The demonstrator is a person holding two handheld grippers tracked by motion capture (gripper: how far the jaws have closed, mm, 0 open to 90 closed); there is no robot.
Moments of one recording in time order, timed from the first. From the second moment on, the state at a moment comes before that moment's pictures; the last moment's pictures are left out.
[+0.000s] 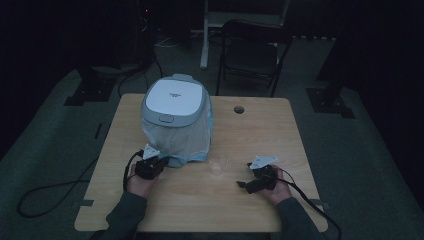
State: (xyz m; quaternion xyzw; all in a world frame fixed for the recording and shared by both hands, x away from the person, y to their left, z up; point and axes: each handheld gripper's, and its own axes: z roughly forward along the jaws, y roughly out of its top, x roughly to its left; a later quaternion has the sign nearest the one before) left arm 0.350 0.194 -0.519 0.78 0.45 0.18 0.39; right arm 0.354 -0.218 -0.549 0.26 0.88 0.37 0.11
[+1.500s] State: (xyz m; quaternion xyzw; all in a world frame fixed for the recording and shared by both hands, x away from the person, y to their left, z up) left arm 0.344 0.180 -0.528 0.79 0.44 0.23 0.35; right arm 0.354 -0.218 -0.549 0.26 0.88 0.37 0.11
